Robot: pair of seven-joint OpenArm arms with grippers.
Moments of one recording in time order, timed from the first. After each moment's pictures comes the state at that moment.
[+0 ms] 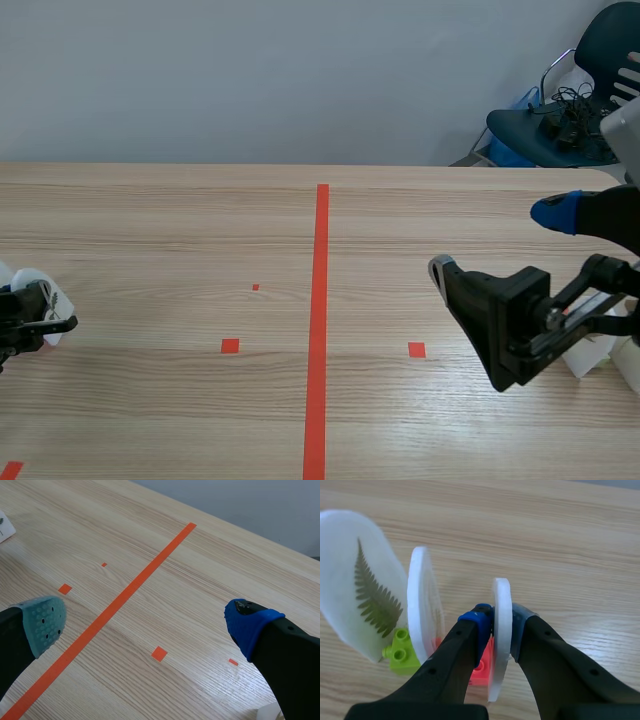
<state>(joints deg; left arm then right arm) 7.2 -25.3 -0.3 57.2 -28.7 -11.2 -20.3 -37.2 22.9 10.3 122.8 18.8 28.2 -10.9</state>
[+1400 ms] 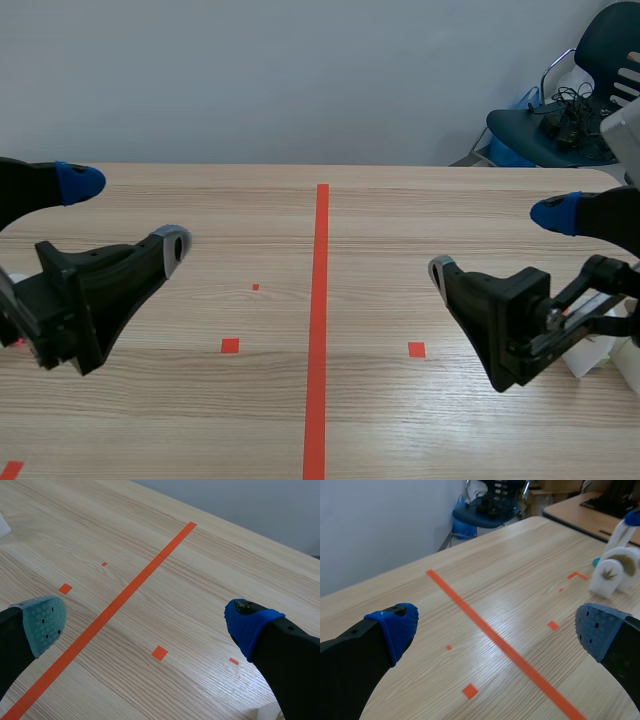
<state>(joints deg) 36.7 -35.2 -5.6 120.9 -28.6 -26.8 -1.5 -37.2 22.9 10.3 122.6 19.0 28.2 -10.8</state>
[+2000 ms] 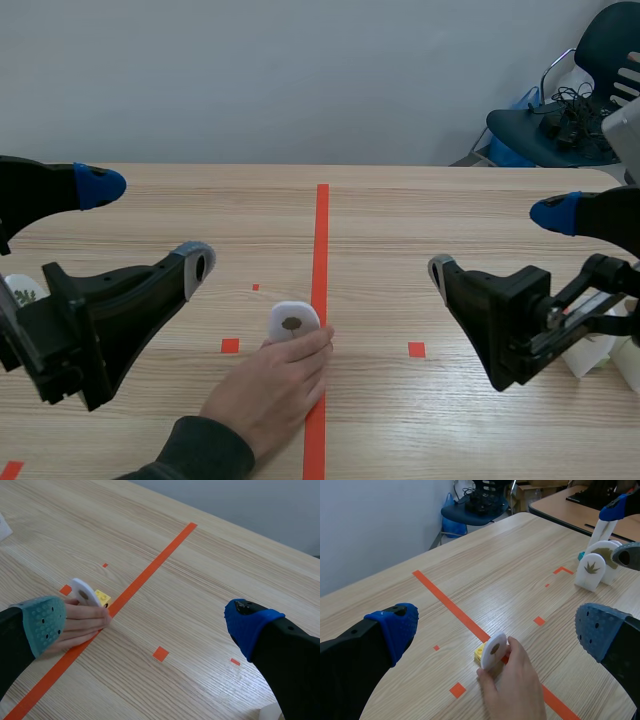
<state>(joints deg) 38.3 -33.2 -5.6 123.1 -25.6 -29.2 0.0 -37.2 22.8 10.4 122.6 19.5 28.2 -10.8</state>
